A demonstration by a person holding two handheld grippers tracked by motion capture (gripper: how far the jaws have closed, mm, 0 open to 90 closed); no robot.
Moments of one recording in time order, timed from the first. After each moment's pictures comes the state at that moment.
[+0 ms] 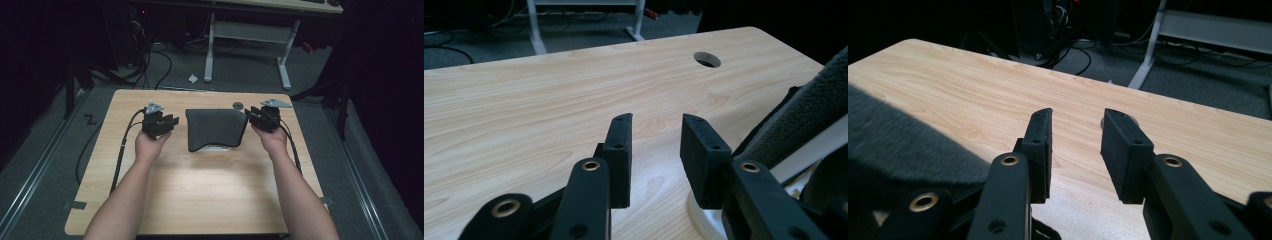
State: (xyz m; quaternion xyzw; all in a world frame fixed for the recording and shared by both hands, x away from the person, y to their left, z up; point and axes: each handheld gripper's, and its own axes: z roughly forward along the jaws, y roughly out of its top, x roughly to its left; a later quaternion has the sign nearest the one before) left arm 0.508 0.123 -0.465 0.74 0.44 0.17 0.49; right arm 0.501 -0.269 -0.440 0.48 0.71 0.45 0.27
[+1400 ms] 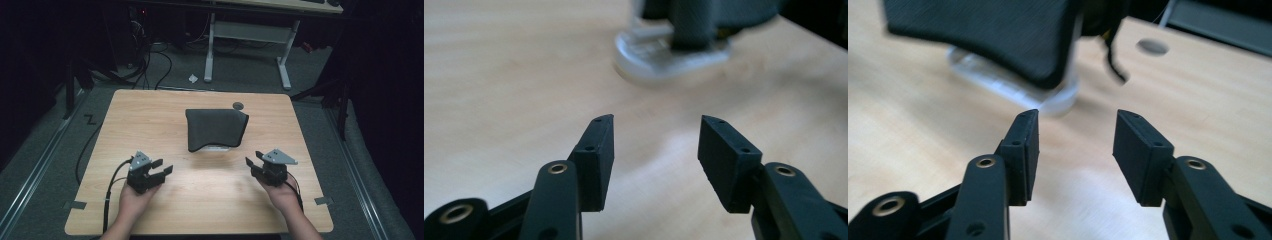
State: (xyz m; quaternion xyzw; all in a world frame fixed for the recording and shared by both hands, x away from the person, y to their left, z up) left arm 0.352 0.139 -0.512 0.77 0.41 0.13 0.48; right arm 0.343 -0.257 -0.480 0.44 0.75 0.40 0.29
